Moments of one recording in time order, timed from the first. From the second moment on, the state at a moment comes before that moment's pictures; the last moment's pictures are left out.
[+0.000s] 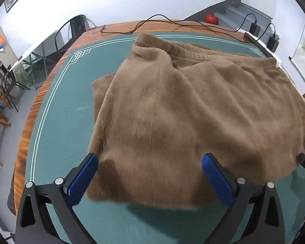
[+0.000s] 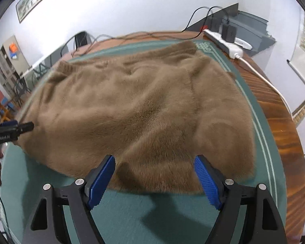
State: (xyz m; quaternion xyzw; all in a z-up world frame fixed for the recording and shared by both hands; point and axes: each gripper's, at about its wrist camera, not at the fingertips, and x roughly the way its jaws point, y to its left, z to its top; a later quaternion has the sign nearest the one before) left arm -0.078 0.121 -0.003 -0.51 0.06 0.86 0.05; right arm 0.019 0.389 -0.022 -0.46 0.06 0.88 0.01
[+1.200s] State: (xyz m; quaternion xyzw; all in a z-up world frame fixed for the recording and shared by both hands) left arm -0.005 0.106 -0.056 -0.51 0.02 0.86 0.04; right arm 0.109 0.372 -0.066 -0.47 0.01 0.88 0.06
